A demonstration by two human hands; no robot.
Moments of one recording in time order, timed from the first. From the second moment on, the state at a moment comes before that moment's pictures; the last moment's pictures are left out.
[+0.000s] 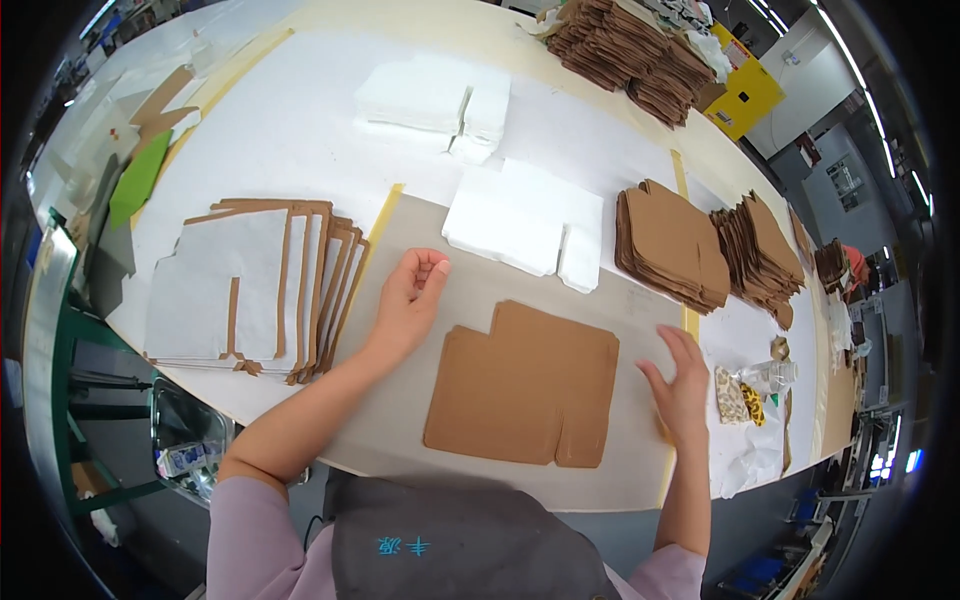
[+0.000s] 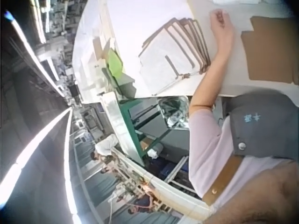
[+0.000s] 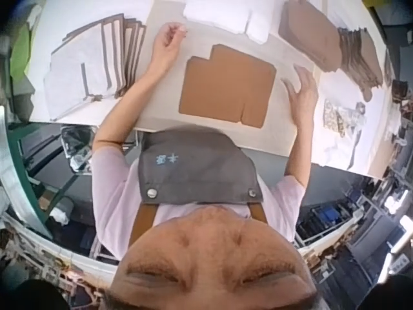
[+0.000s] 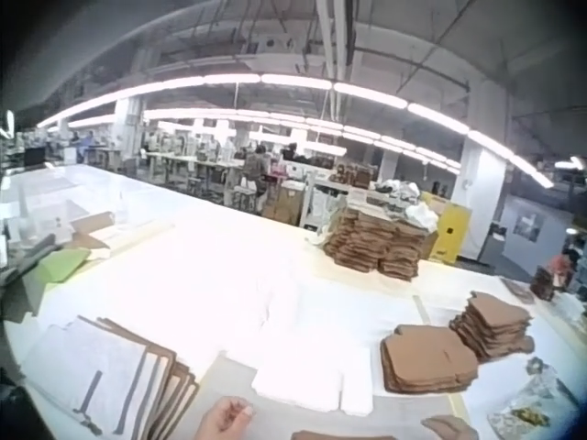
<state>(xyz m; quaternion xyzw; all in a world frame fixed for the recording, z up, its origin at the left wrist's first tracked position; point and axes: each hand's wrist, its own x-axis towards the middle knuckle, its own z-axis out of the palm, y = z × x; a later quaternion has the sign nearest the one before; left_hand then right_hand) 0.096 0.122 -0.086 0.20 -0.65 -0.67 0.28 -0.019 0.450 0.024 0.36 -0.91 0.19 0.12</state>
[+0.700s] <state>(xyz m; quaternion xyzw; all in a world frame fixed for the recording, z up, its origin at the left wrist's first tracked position) -0.019 0.061 -0.008 -0.02 -0.93 -0.36 0.13 -0.127 0.252 -0.060 0.14 -0.65 0.70 -0.26</state>
